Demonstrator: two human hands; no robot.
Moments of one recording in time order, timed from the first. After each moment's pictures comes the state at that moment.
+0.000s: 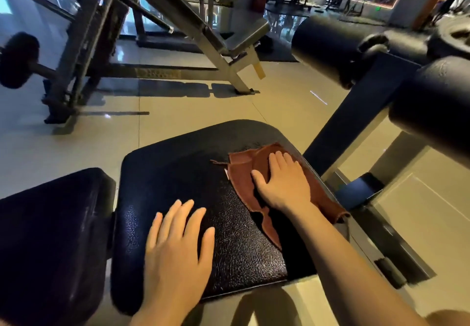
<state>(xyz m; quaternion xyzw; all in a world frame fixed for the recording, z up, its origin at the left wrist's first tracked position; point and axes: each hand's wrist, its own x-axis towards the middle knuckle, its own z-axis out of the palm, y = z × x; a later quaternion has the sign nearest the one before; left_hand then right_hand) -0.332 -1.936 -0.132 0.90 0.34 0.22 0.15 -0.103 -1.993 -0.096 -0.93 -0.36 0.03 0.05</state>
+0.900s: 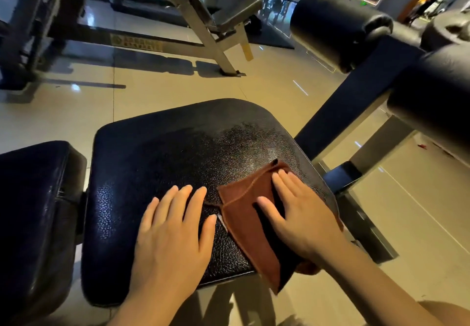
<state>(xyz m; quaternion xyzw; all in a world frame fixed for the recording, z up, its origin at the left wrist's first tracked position) -0.323 -1.942 -0.141 0.92 0.31 0.22 0.08 -0.153 -2.070 -0.083 -0.91 -0.40 0.07 0.00</state>
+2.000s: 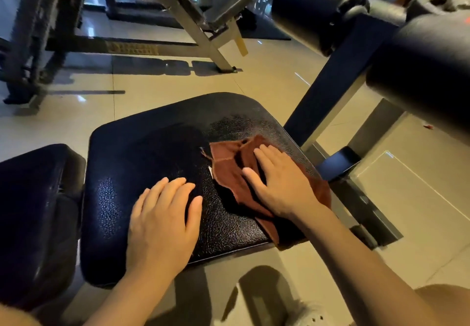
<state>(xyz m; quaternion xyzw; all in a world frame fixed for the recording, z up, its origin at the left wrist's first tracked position) -0.322 -1.946 -0.133 0.91 0.33 0.22 0.13 -0.134 -2.060 -0.091 -0.89 -0.44 0.03 0.08</state>
